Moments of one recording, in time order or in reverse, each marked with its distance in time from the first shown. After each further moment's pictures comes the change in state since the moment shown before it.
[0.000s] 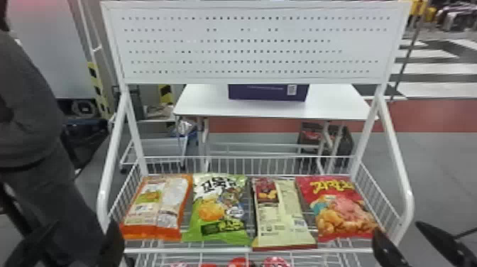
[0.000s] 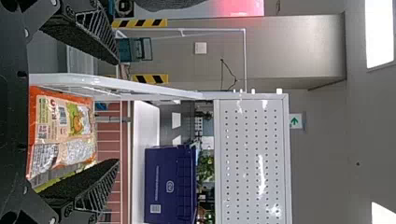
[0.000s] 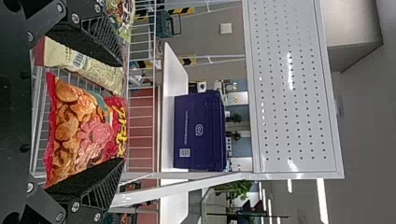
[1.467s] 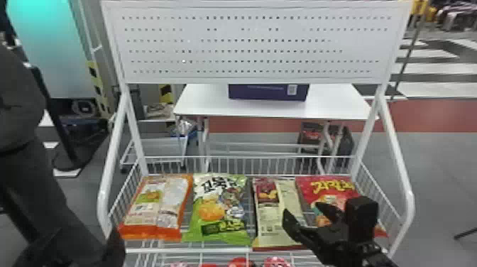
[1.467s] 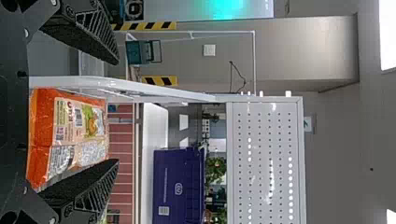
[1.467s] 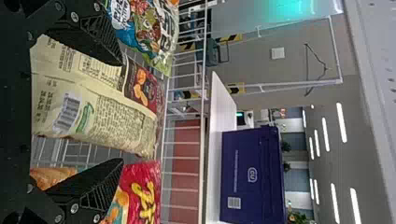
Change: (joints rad) left arm 0.000 -0.012 -0.007 0.030 0.001 0.001 -0.001; right arm -0.644 0.172 0.367 0.501 0.126 0.294 0.027
